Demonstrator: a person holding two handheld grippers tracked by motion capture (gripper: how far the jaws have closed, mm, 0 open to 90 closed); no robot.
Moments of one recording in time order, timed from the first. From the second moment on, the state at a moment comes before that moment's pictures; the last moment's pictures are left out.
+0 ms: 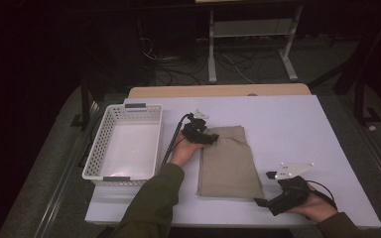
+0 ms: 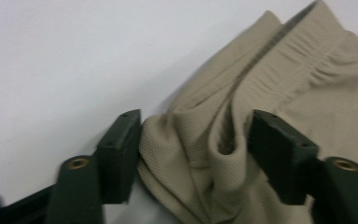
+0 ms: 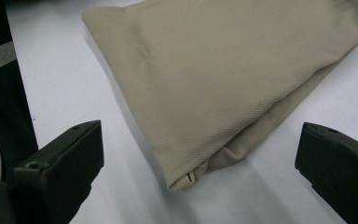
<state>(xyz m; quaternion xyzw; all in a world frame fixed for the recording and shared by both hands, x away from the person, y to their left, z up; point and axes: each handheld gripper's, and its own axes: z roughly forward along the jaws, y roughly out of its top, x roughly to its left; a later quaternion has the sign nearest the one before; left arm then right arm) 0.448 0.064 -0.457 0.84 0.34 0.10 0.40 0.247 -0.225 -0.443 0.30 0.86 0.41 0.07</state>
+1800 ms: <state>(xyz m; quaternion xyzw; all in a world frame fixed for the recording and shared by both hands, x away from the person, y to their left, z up) 0.448 0.064 -0.452 0.83 0.36 0.02 0.43 0.252 -0.199 -0.444 0.26 0.89 0.35 0.09</state>
